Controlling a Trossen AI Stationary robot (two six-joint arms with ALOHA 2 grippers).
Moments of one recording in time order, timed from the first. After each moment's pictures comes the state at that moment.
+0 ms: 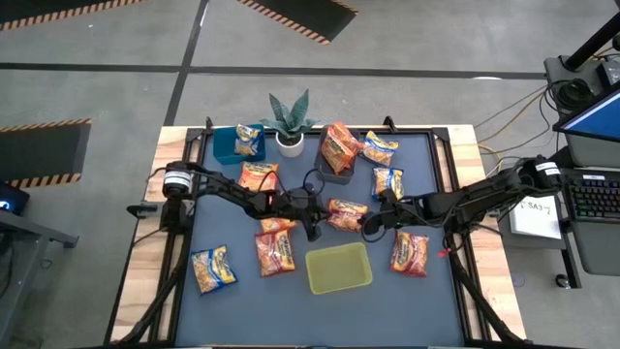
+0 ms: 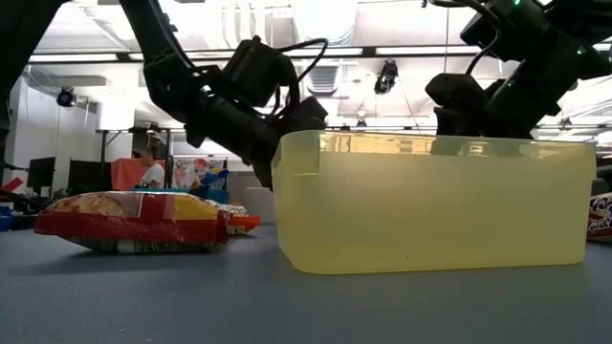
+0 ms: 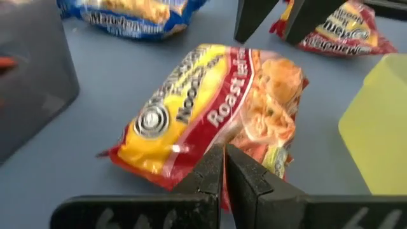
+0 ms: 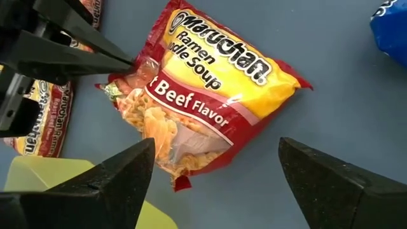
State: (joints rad) left arm 0.04 1.97 0.89 0.60 -0.04 -0.16; right arm 0.14 1.25 0.49 -0.09 0.26 1.24
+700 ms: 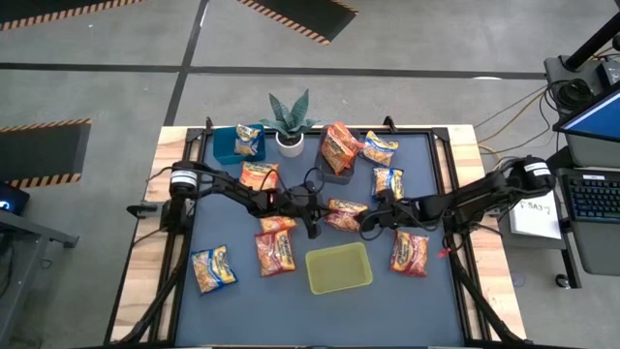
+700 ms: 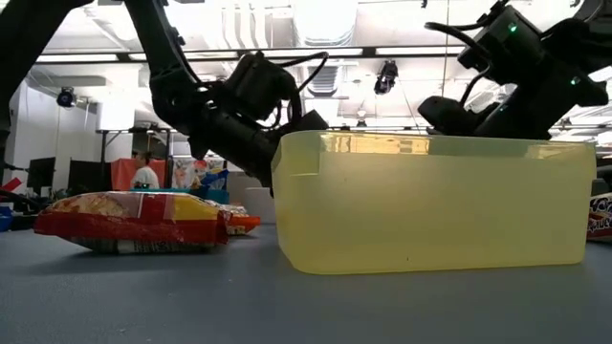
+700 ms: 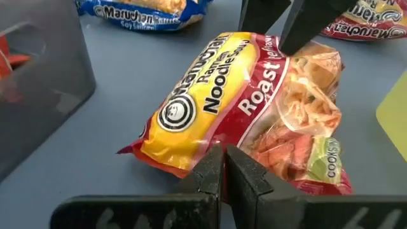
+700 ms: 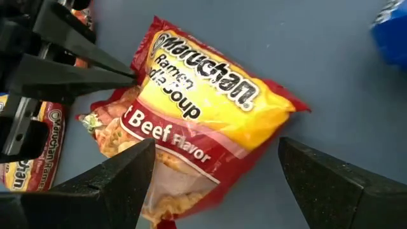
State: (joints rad) left arm 0.07 2.02 0.89 0.65 -0.04 -0.11; right arm 0.11 1.37 0.41 0.17 0.32 1.26
